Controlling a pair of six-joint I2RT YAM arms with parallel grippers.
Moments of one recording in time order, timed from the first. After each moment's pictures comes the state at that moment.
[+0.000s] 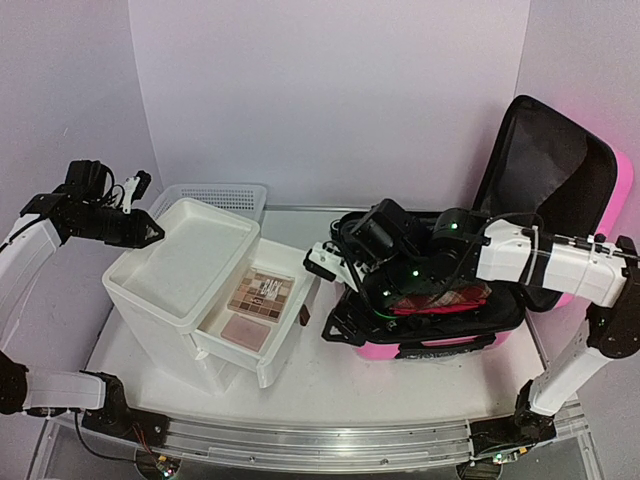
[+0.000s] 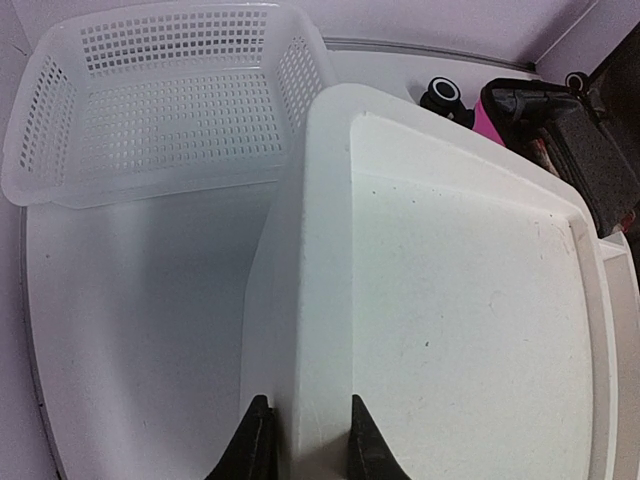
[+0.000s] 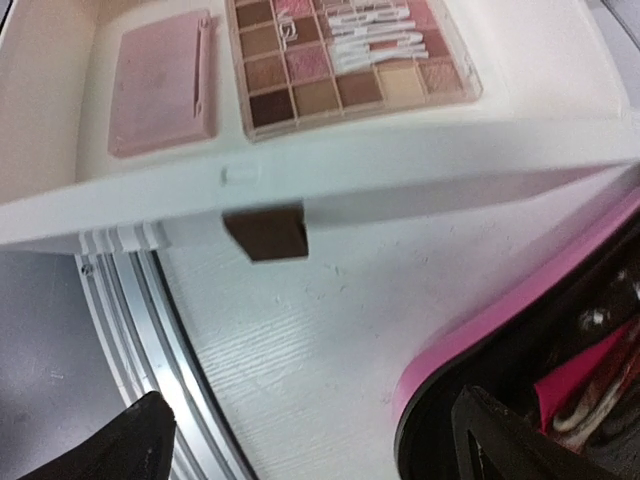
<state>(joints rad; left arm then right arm) -0.09 1.10 1.16 -0.83 0.38 0.00 1.09 1.56 1.38 -0.80 -0.12 -0.01</state>
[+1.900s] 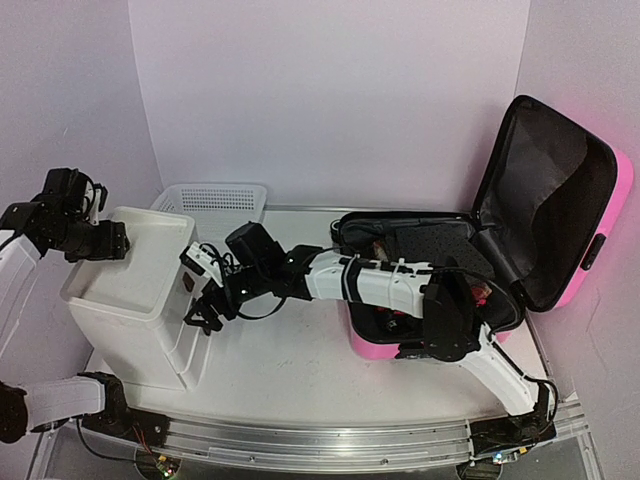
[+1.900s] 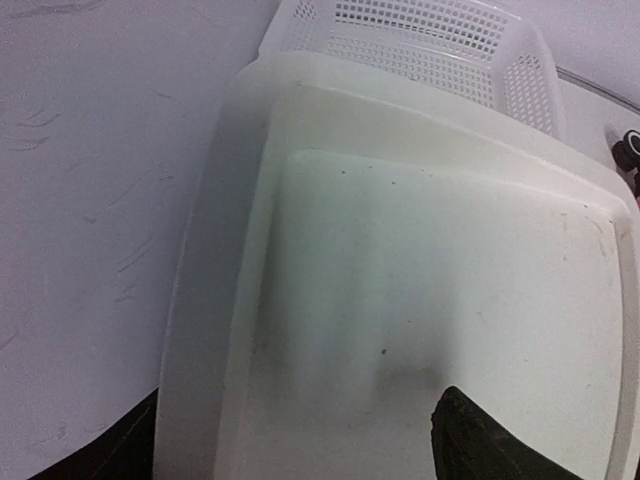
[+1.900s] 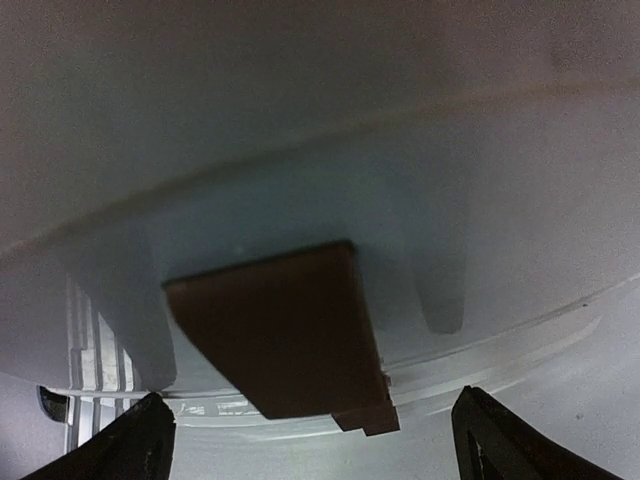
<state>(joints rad) -0.06 0.97 1.16 -1.01 -0.08 -0.13 1.12 2.49 2.20 -0.26 -0.44 0.00</state>
